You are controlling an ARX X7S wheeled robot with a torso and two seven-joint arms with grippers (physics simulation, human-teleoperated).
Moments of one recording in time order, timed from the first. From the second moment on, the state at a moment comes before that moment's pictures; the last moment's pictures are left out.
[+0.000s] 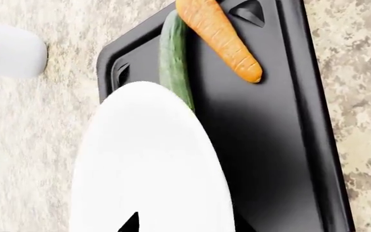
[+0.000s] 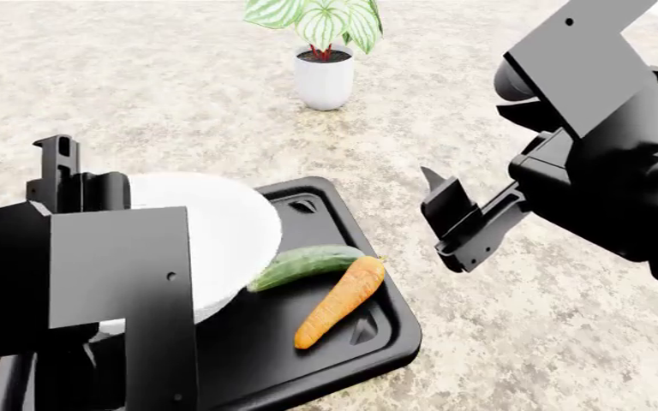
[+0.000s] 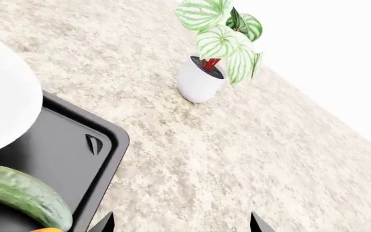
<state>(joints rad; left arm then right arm) -2.30 -0.85 1.31 0.68 -1.71 -1.53 0.11 1.74 0.88 -0.88 -0.44 1.97 1.24 0.83</state>
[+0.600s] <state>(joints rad) -2.35 -0.87 1.02 0.60 -1.78 -1.56 0.19 1.79 0.88 -0.90 -0.43 2.02 1.24 0.86</state>
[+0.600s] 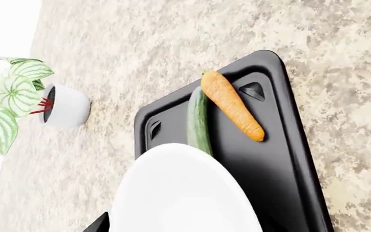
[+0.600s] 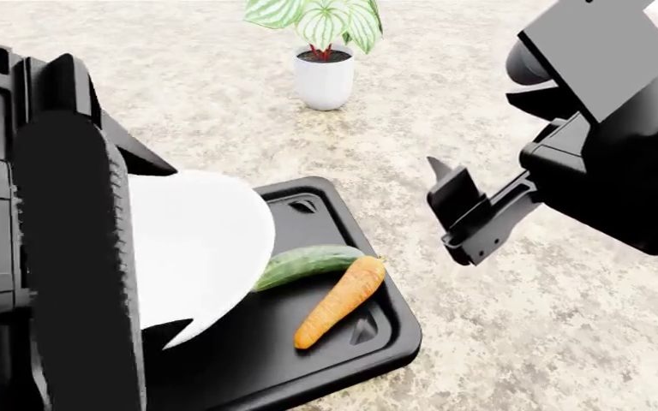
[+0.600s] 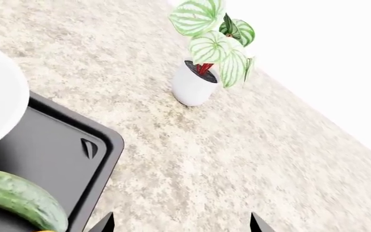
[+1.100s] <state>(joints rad) -2.28 -0.84 0.65 0.30 -1.79 -1.51 -0.03 1.87 0.84 -0.91 -0.44 2.07 1.25 0.88</state>
